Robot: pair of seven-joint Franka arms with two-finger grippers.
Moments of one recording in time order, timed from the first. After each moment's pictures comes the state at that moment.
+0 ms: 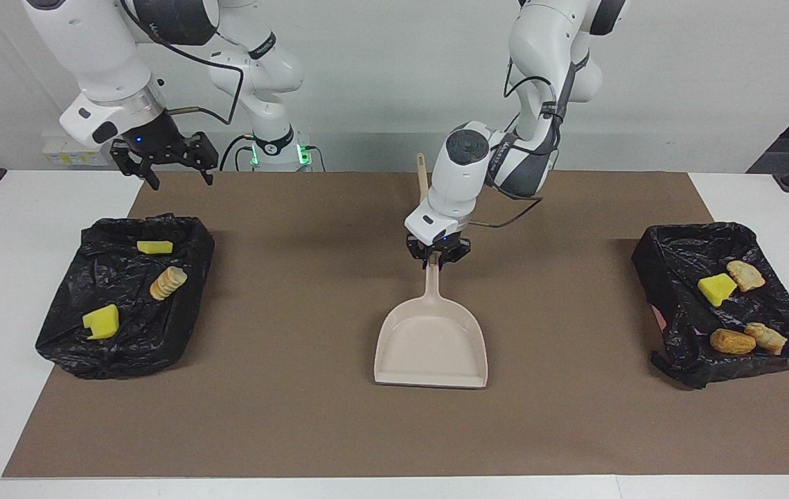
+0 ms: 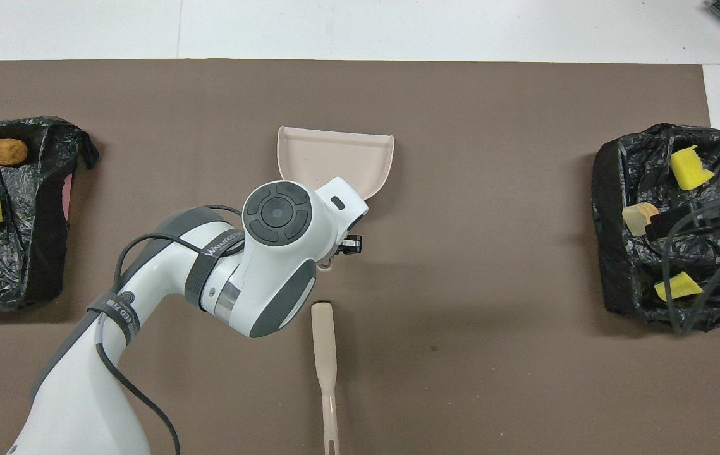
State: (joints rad) left arm -0.46 0.30 -0.18 -1.84 -0.05 2.21 -0.47; right arm -0.03 -0.02 0.01 -1.60 0.01 1.51 -0.12
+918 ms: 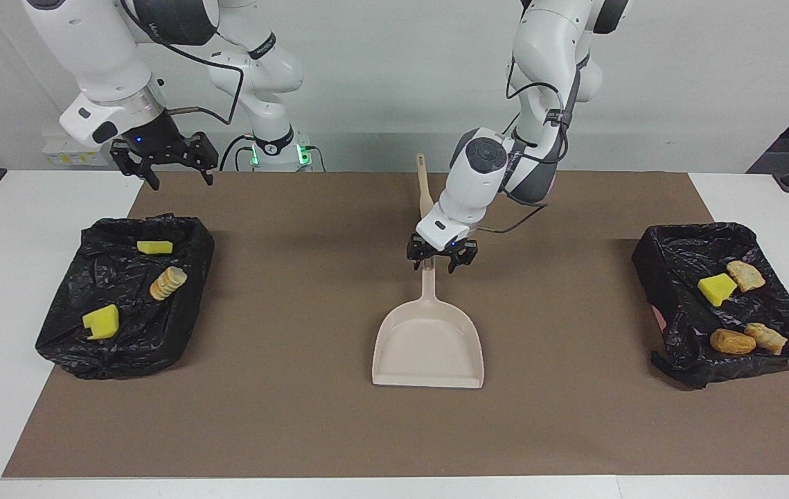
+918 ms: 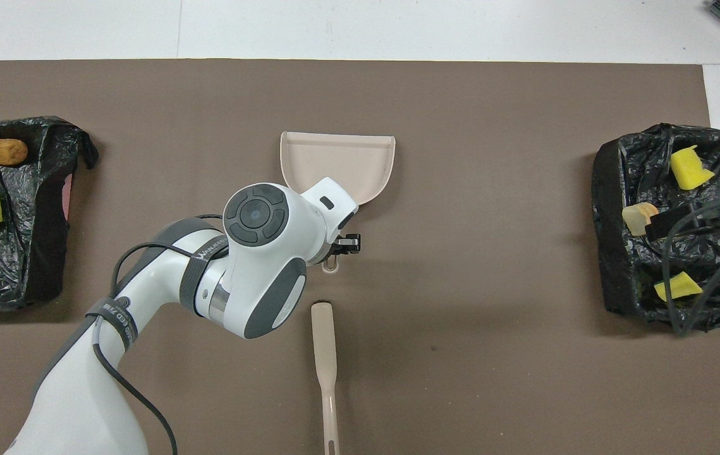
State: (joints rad) left arm -0.45 0.27 -0.15 -1.89 -0.13 2.25 -0.46; right arm -0.03 -0.02 0.01 -1.60 0.01 1.51 -0.12
